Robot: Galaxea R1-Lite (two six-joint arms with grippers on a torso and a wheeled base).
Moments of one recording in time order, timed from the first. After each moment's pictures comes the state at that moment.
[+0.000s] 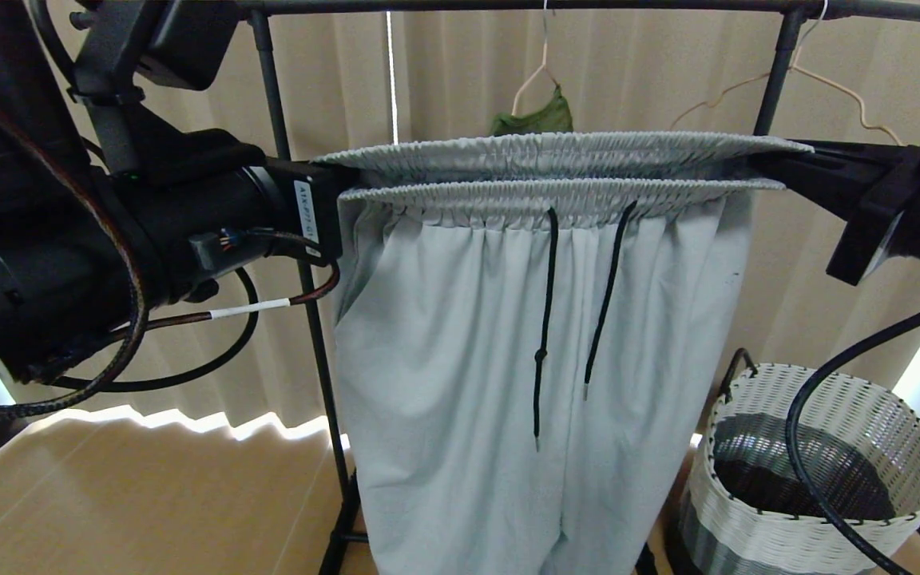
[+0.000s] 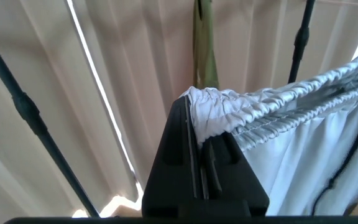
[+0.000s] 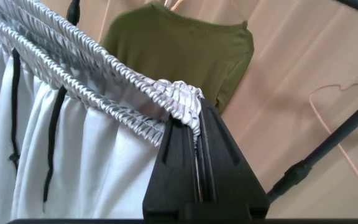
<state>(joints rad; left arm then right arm) -0.64 1.46 -1.04 -0.43 0.21 0.11 0.46 1.29 -0.94 -0.40 0.01 -0.33</state>
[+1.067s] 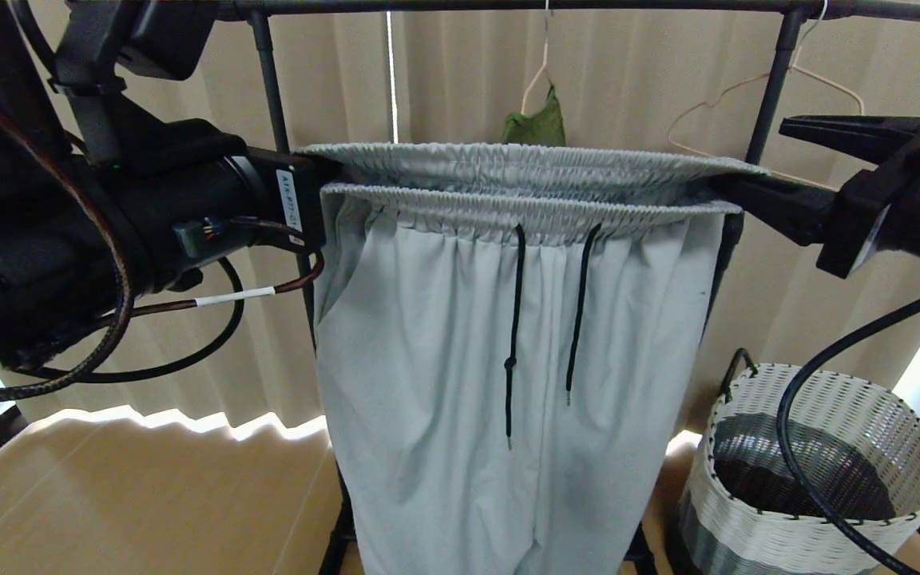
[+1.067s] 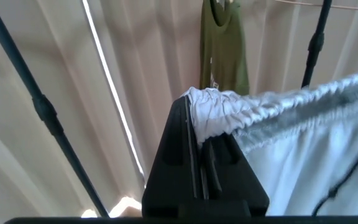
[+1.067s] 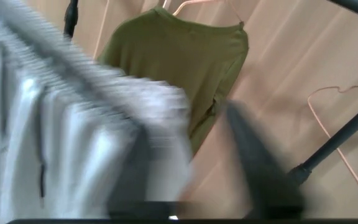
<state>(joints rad) -0.61 1.45 -1.05 -0.43 0.21 0.12 0.46 1.31 -0.96 -0.40 0.01 -0.33</state>
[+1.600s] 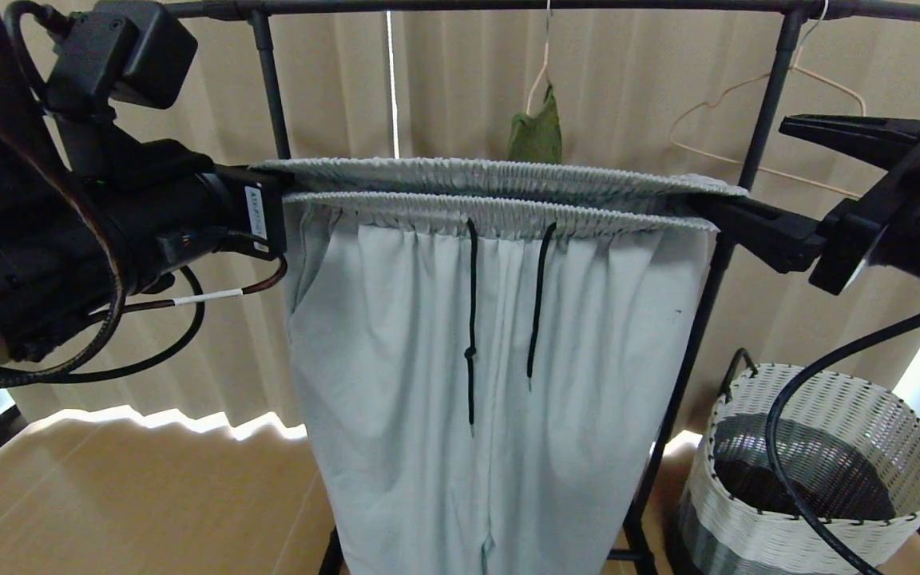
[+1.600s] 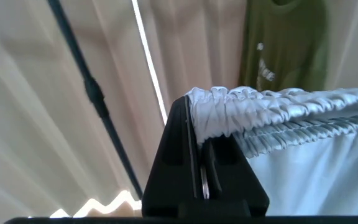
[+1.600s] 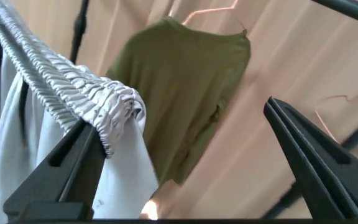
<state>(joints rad) -0.49 1.45 -1.01 -0.43 0.26 0.18 0.46 1.30 -0.88 -0.51 0.06 -0.33</state>
